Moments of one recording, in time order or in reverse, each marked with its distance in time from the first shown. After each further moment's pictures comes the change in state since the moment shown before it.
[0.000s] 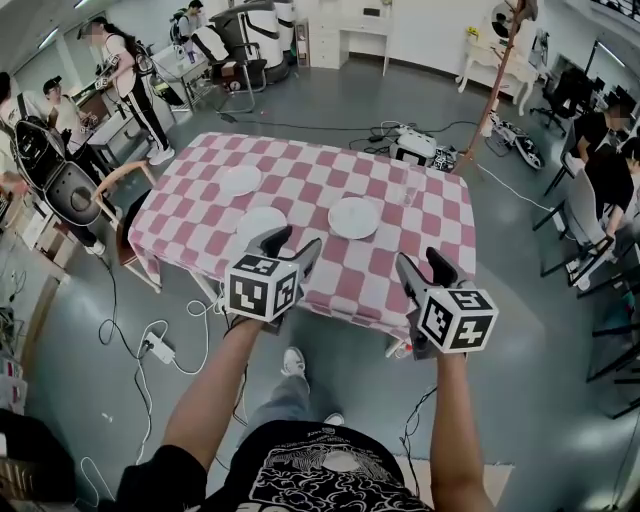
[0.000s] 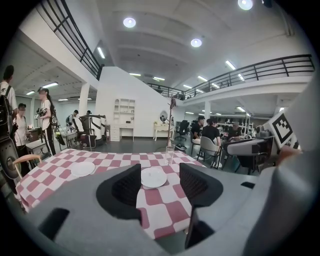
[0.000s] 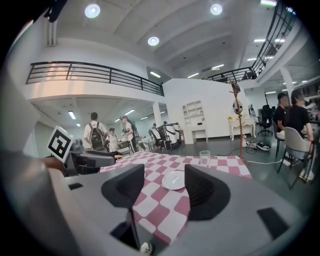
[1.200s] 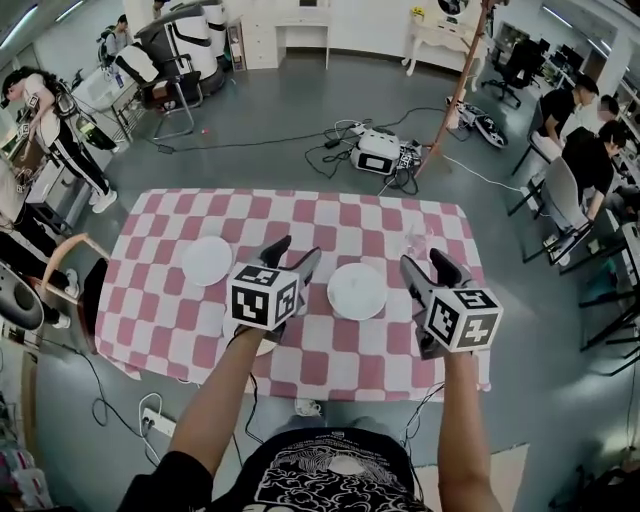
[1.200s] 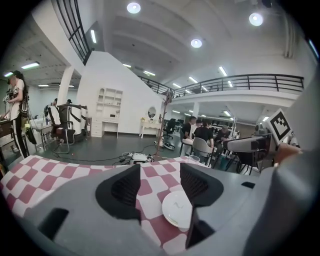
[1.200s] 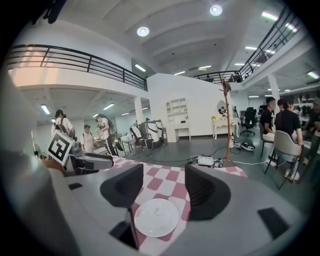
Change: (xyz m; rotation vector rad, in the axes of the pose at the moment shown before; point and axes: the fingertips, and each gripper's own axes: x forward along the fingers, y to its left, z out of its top) left arm 0.215 0.157 0.062 -0.013 0.041 -0.226; right arm 0.214 -0.070 0.069 0.034 0.042 -0.224
